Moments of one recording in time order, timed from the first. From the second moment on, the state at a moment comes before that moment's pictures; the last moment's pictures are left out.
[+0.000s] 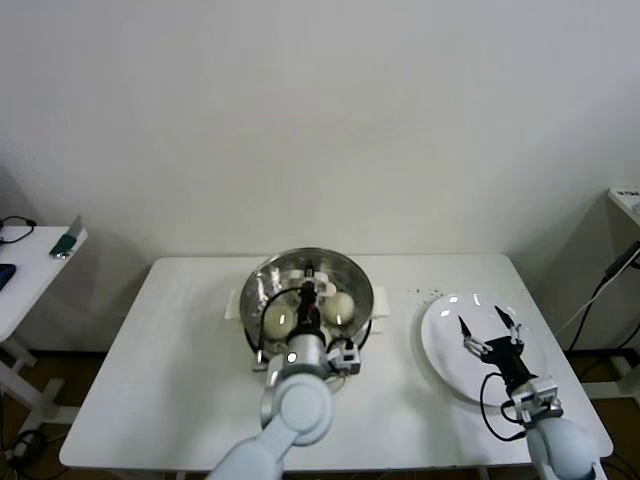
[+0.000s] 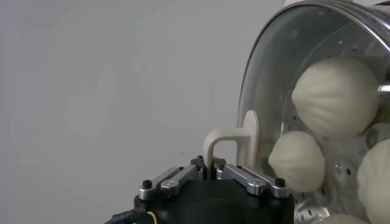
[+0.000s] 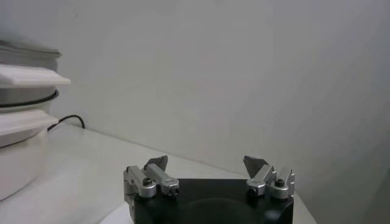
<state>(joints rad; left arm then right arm) 0.94 -1.38 0.18 -1.83 1.56 0.74 0.36 -1.30 1.20 0.68 1.59 0.15 0.12 -0.24</state>
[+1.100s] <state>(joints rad) 0.94 -1.37 0.18 -1.82 1.50 0.74 0.32 -1.31 1.21 0.70 1.59 0.13 0.11 -0.25</state>
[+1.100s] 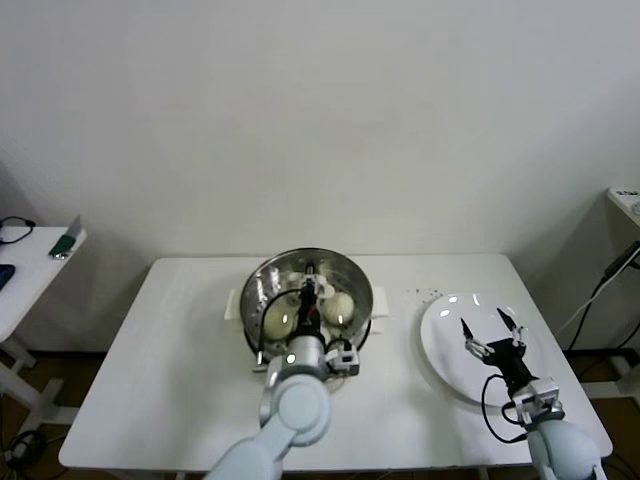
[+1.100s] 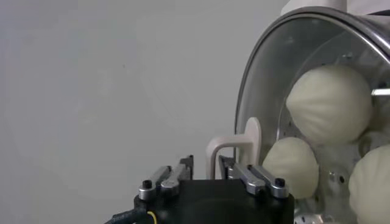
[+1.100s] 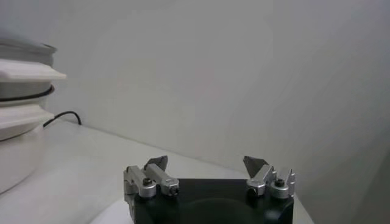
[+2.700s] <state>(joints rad) 1.50 -1.32 -0.60 -2.12 0.22 0.29 0.00 -1.37 1.23 0.69 1.68 0.16 0.05 -0.27</state>
